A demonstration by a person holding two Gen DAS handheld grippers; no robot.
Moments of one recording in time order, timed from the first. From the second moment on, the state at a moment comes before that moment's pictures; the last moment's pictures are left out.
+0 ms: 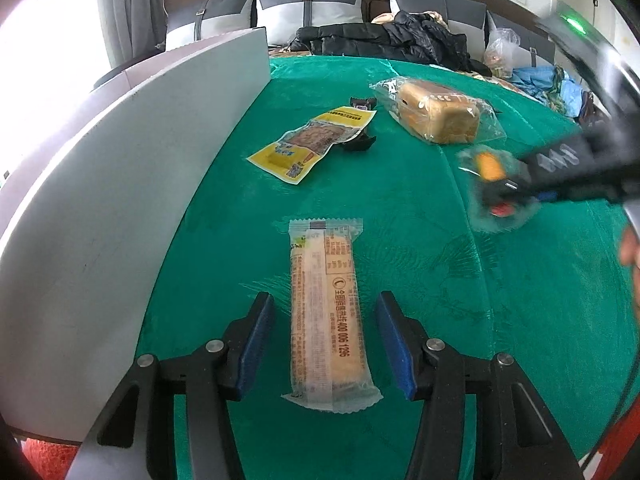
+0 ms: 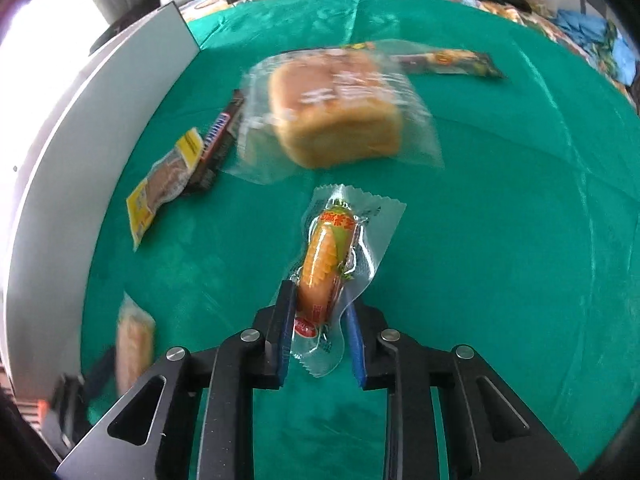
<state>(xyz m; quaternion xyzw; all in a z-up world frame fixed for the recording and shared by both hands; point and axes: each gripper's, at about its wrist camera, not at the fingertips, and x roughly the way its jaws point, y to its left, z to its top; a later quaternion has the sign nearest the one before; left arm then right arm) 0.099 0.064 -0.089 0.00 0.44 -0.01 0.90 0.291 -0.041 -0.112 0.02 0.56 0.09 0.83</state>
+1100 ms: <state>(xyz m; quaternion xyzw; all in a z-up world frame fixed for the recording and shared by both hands) 0.092 0.010 -0.096 0.03 0.44 -0.07 0.90 0.204 -0.208 -0.131 -0.03 0.43 0.04 0.90</state>
